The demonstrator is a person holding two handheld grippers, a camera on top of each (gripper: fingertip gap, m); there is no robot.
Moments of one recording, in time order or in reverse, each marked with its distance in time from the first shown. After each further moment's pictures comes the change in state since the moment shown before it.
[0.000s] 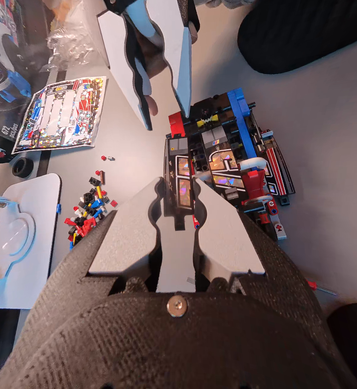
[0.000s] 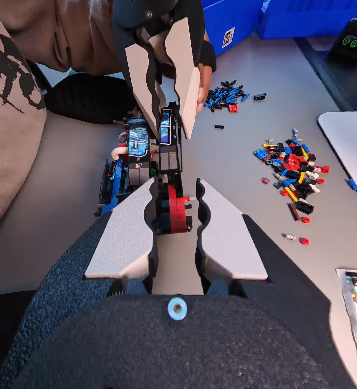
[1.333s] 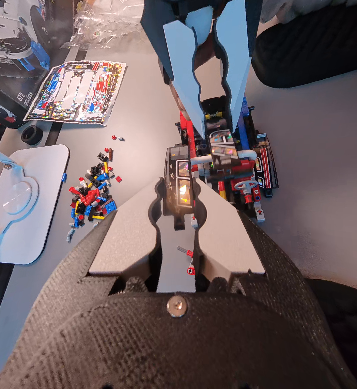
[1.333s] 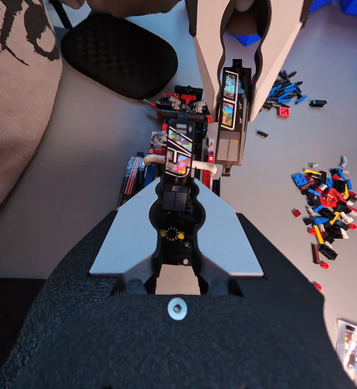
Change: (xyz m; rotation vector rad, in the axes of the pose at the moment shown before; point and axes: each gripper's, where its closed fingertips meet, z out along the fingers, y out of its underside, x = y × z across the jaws) left arm -0.005 0.007 -0.038 0.007 -0.046 -0.153; right arm -0.041 -0.006 0.031 -0.203 -0.111 -0.184
